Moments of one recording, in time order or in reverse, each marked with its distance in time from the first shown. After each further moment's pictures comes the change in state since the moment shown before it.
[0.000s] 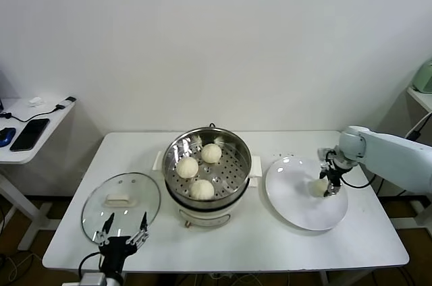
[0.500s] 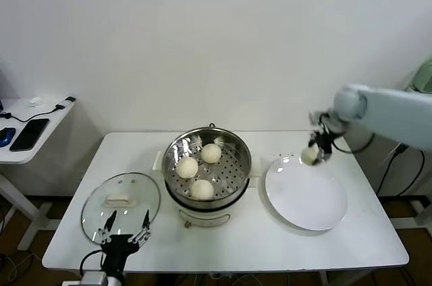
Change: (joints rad) left arm -0.002 0.006 0.015 -0.026 0.003 0.014 0.005; right arm 0.520 0.083 -0.302 0.261 0.310 -0.054 -0.025
